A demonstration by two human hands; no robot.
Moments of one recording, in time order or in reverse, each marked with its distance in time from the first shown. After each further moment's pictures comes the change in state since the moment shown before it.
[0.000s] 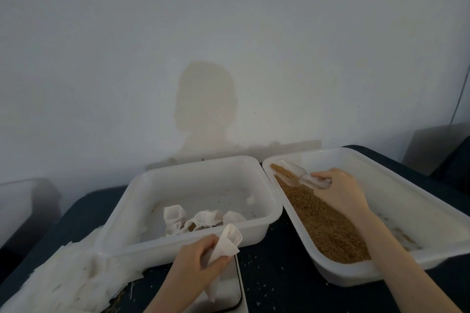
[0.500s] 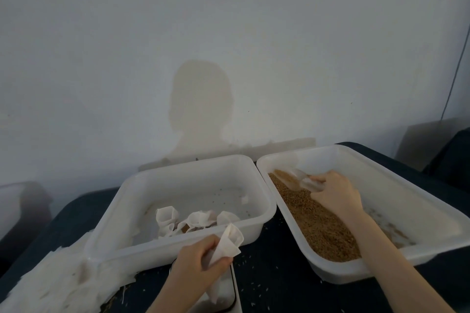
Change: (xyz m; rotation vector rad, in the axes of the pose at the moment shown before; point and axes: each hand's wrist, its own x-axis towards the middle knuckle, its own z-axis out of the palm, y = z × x) left_hand 0.004 0.013 0.010 0.018 -0.019 0.012; right_hand 0.002 0.012 0.005 -0.133 -0.020 0.078
